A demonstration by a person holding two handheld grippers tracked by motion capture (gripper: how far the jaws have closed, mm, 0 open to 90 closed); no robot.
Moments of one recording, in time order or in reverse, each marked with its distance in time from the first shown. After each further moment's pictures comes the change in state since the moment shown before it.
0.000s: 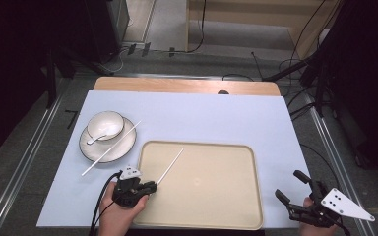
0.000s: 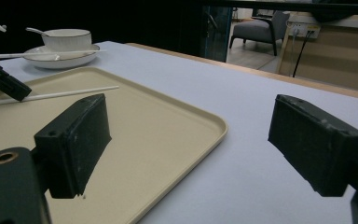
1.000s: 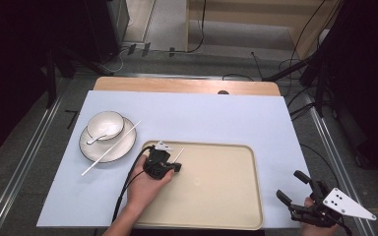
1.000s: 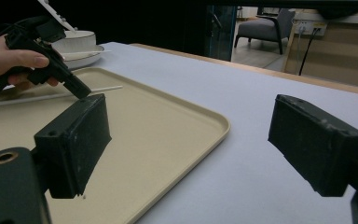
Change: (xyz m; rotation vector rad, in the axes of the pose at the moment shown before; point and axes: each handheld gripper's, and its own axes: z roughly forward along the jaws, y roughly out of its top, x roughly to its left) left arm -0.014 0.076 0.069 0.086 -0.090 0.088; right arm -0.004 -0.002 -0.001 -0.001 0.023 0.012
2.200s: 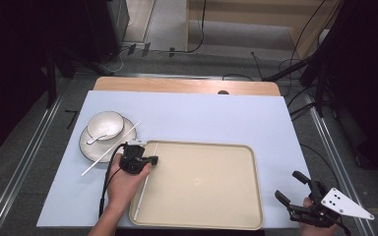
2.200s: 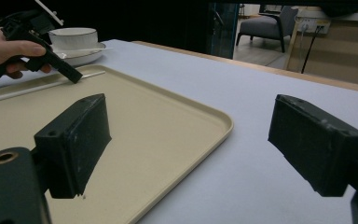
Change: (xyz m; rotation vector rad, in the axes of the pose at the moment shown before) left arm 0.051 -0.021 -0.038 -0.068 0.130 -0.123; right arm 0.002 -0.001 0.002 0.009 0.007 0.000
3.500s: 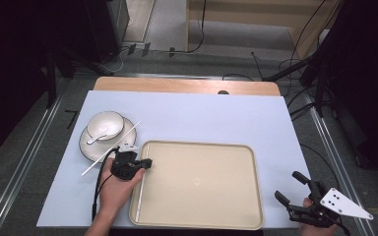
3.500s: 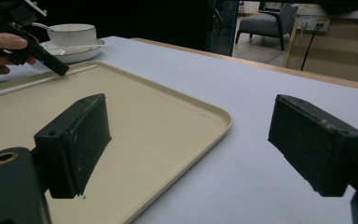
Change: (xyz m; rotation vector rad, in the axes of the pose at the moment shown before) left arm 0.004 -0.013 -0.021 -0.044 0.017 0.041; right arm 0.000 -0.001 0.000 0.011 -0.004 -0.006
